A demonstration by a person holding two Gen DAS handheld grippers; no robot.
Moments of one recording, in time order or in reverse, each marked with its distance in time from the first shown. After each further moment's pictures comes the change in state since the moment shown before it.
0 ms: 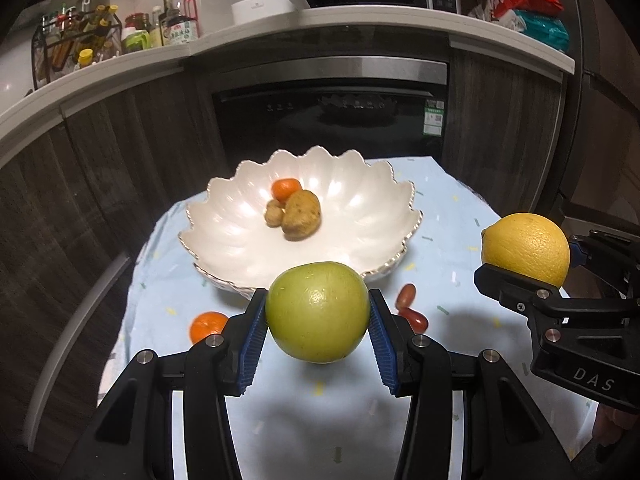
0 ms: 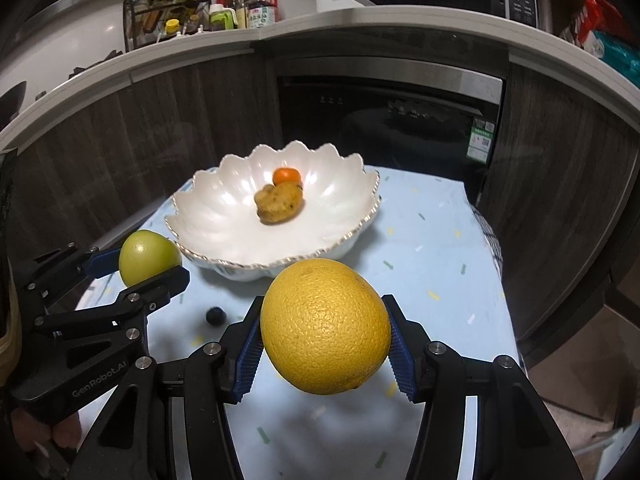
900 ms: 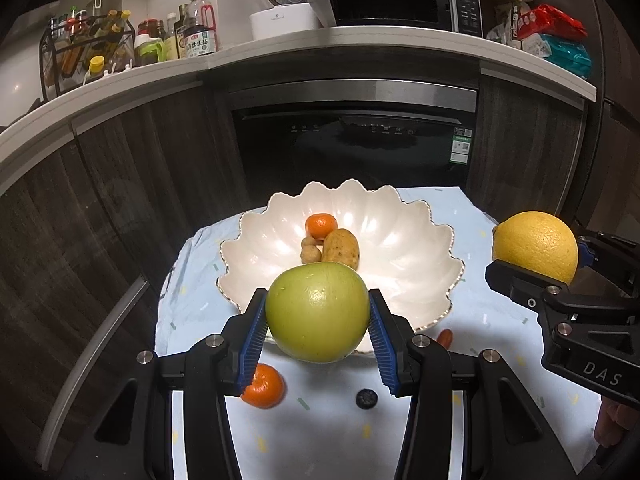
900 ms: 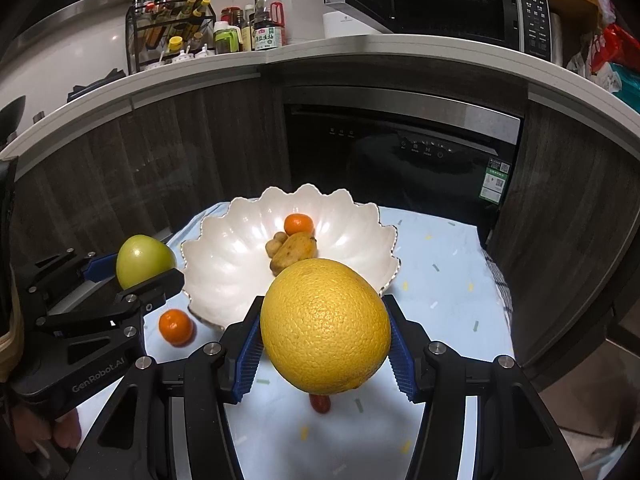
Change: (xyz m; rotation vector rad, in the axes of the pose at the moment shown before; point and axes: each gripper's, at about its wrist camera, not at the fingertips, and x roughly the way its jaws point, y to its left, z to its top) left arm 0.008 0.040 0.041 -0.014 -0.030 0.029; right arm 0.015 0.016 0.050 0.003 -0.045 -0.004
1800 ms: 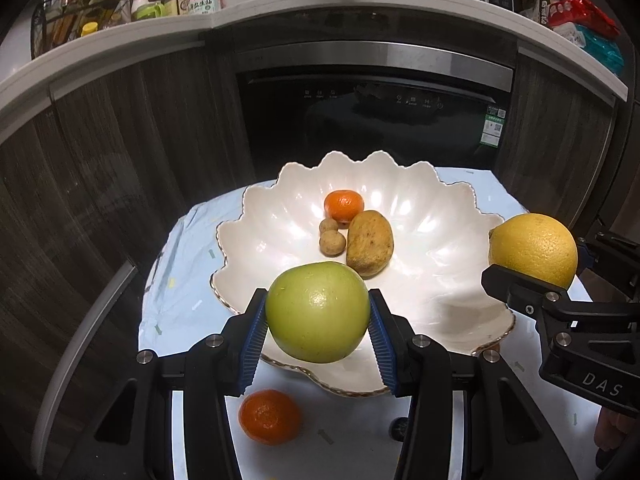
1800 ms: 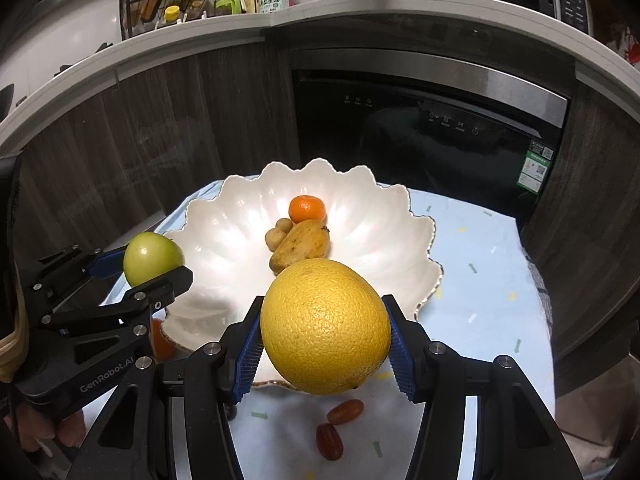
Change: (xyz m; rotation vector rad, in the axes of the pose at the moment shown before) left arm 0.072 0.026 0.002 -0.036 0.095 0.000; right arm 0.075 0.008 0.013 -0.018 0.103 0.040
